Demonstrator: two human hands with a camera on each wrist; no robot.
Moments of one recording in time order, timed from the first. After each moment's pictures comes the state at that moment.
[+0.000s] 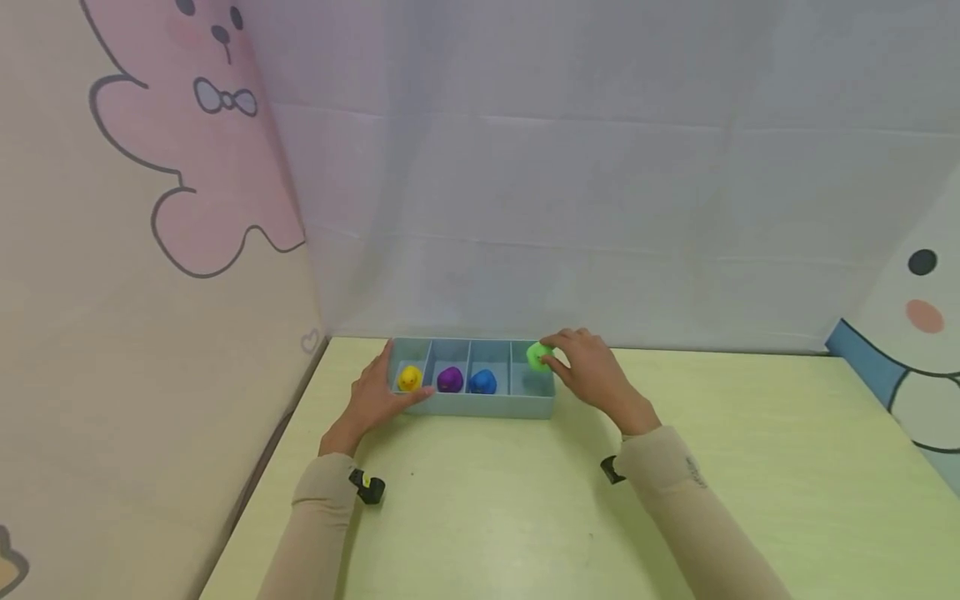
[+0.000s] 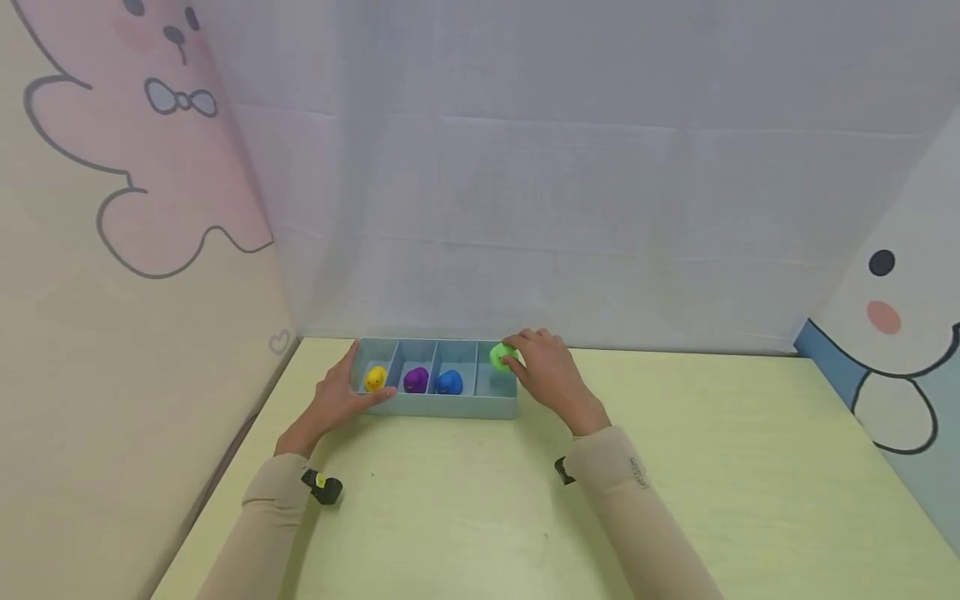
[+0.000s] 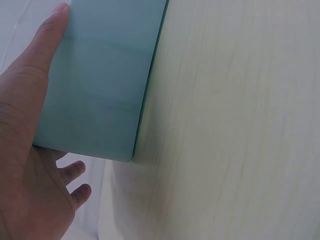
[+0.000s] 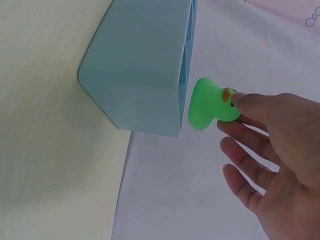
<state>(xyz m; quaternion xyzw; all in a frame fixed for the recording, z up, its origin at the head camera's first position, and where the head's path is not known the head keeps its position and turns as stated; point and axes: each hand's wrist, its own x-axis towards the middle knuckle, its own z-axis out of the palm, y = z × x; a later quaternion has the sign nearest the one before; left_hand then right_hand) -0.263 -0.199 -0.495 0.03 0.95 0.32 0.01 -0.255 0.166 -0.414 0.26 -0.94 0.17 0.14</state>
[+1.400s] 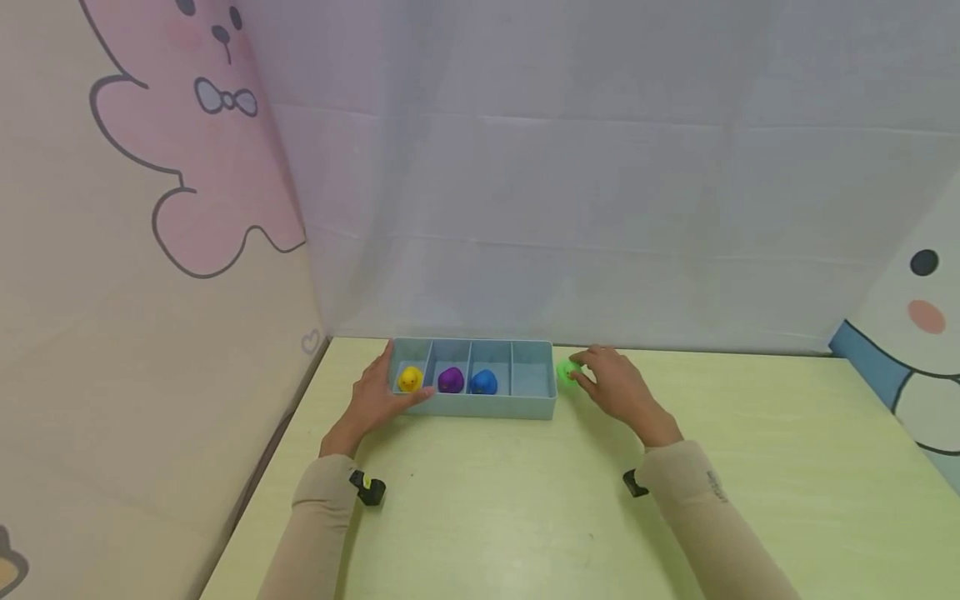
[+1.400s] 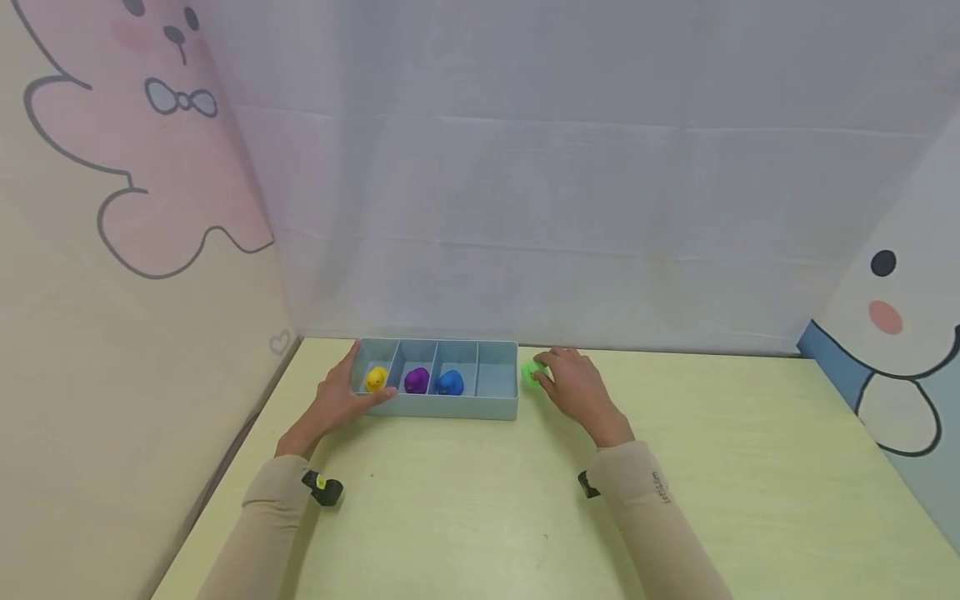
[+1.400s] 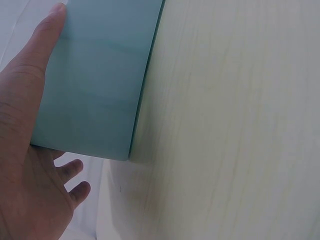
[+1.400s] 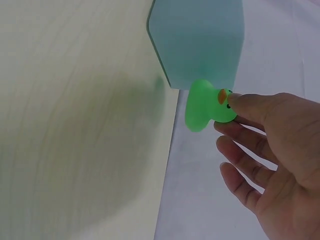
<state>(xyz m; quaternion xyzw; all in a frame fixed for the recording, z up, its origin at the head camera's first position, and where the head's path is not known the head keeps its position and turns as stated) -0.262 -0.199 -0.497 0.03 0.95 0.33 0.01 -0.254 0.205 -0.447 0.23 -0.96 0.15 0.11</state>
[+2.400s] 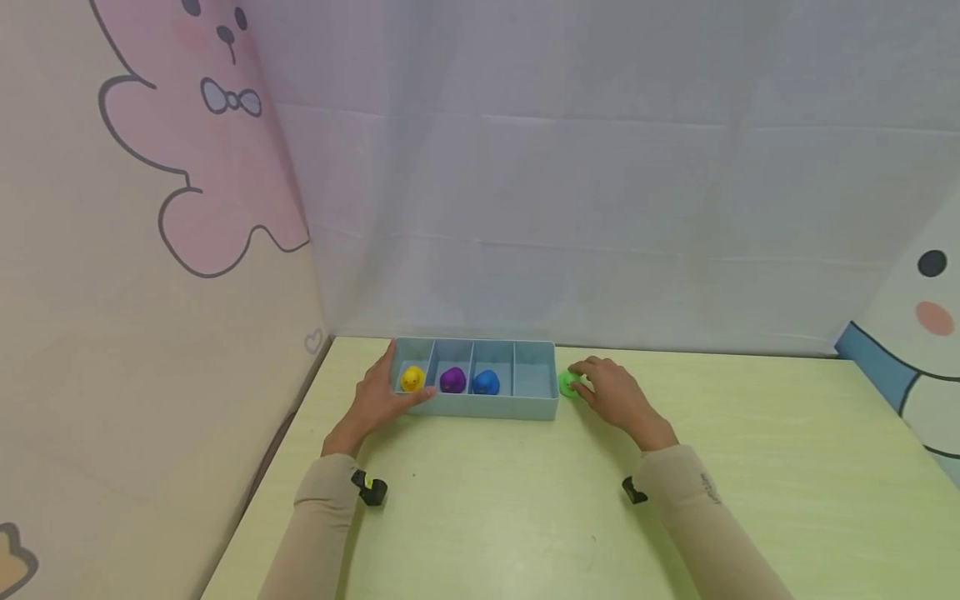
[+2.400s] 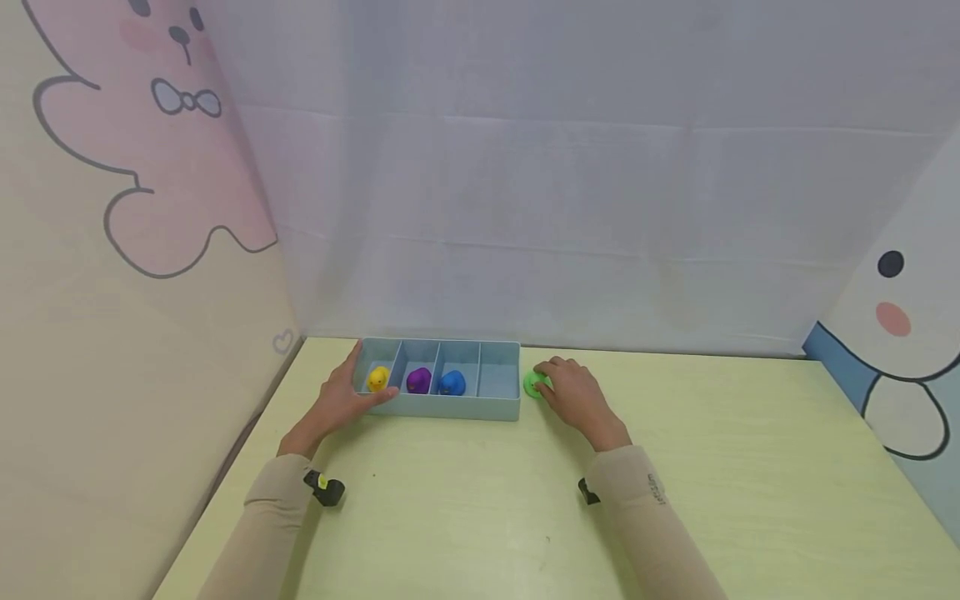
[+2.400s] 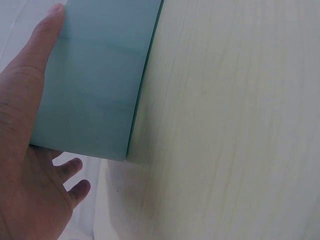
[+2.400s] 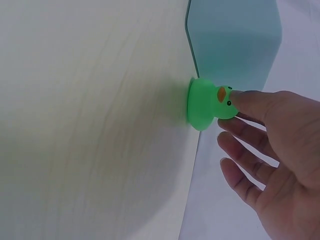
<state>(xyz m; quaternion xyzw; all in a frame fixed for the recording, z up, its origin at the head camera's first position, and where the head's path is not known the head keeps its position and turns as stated) -0.261 -0.199 -0.497 0.02 0.94 0.34 0.02 -0.258 0.205 -0.471 0.22 -0.96 0.15 0.07</state>
